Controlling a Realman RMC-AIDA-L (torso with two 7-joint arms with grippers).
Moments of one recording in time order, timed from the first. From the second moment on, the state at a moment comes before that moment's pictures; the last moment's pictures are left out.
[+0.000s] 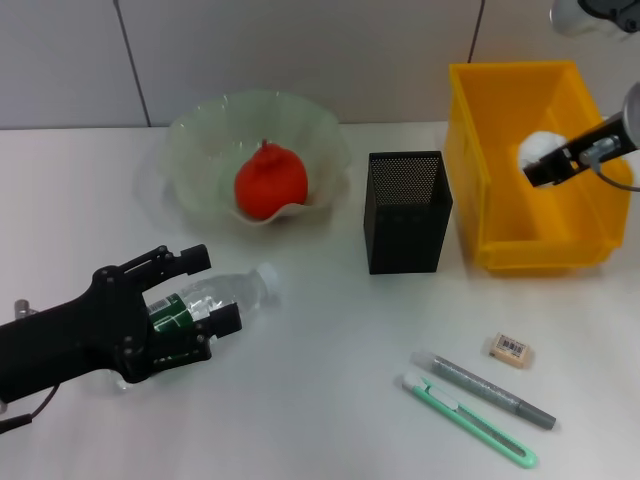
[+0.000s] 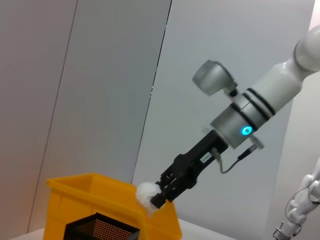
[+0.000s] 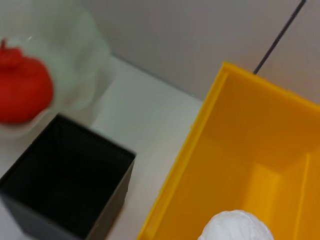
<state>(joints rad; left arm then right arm) -0.27 -2.06 0.91 0.69 1.55 1.71 -1.24 0.66 2.08 -1.32 -1.46 -2.89 -1.36 2.80</state>
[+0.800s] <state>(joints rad) -0.29 -2.05 0.82 0.65 1.55 1.77 -1.21 0.57 2.08 -1.18 -1.58 -2.63 -1.50 2.59</state>
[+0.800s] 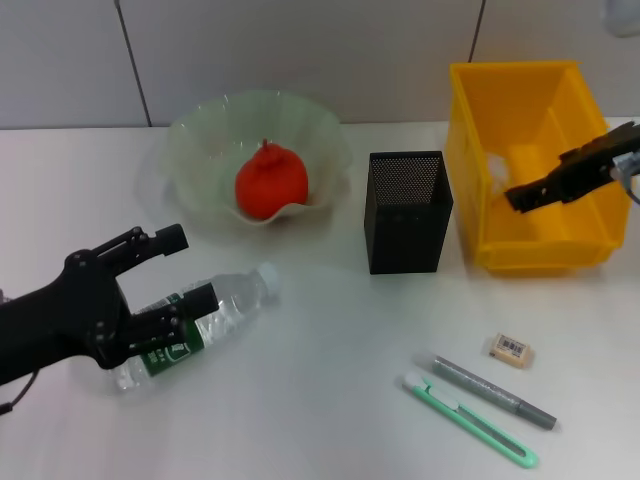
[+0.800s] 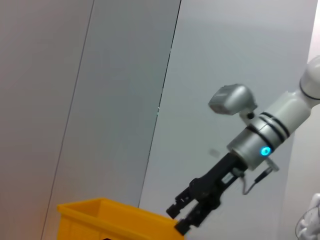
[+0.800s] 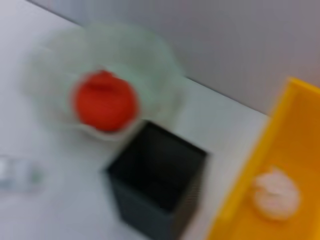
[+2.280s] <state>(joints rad) -0.81 -2.08 1.30 1.09 2.50 1.40 -2.22 0.28 2.08 -0.74 -1.13 -1.93 -1.75 1.54</state>
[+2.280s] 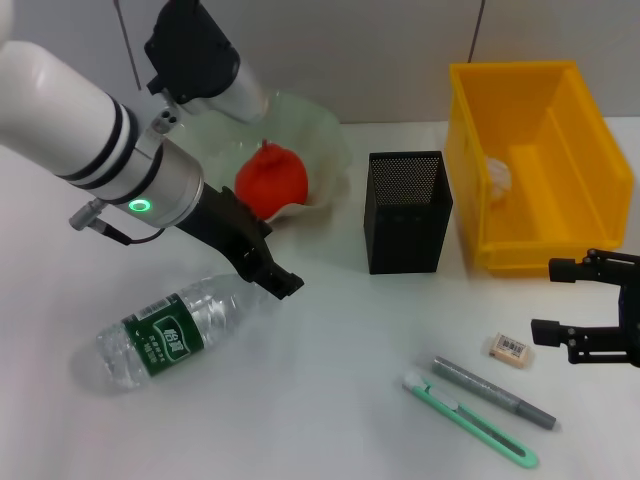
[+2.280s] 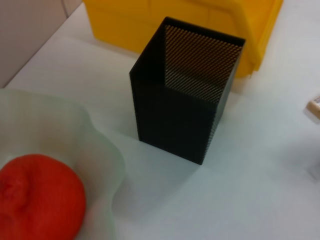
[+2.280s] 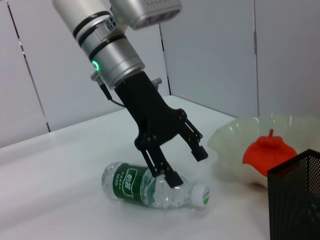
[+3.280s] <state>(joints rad) -0.84 -2.08 1.48 0.89 2.56 1.16 -2.33 0.33 2.08 -0.75 -1.12 -1.93 -1.74 1.57</state>
